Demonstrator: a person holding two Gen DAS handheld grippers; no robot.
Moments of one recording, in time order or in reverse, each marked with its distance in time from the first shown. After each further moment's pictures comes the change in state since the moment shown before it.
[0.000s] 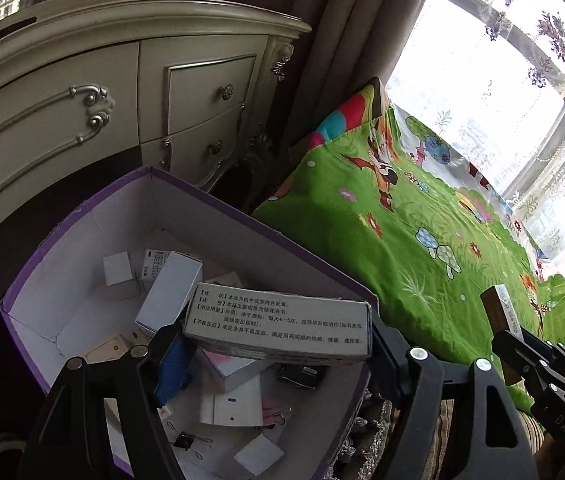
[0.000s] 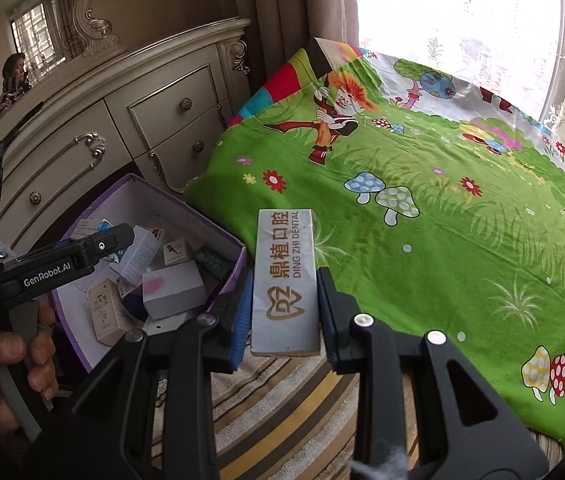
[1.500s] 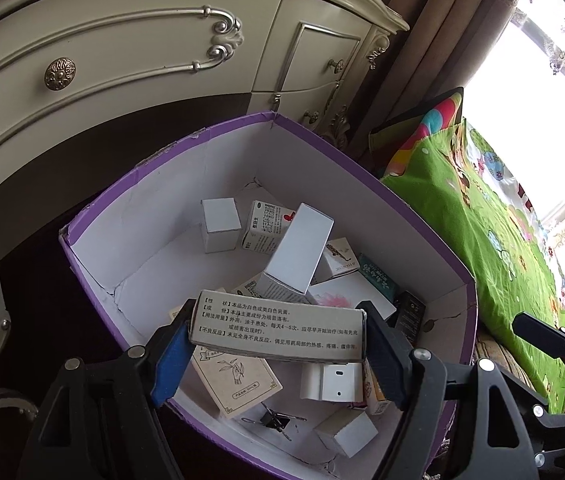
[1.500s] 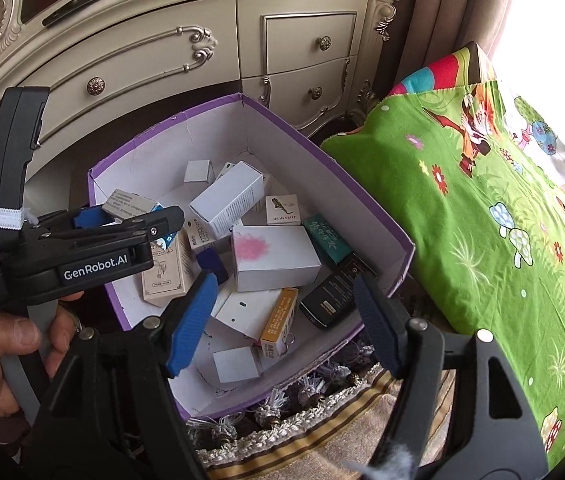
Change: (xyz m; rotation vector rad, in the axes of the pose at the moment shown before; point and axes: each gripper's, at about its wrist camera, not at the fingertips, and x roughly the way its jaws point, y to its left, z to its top) left arm 0.006 0.098 -0.034 -0.144 0.051 0.078; right arm 0.056 0.131 -0.010 -0.314 0.142 0.070
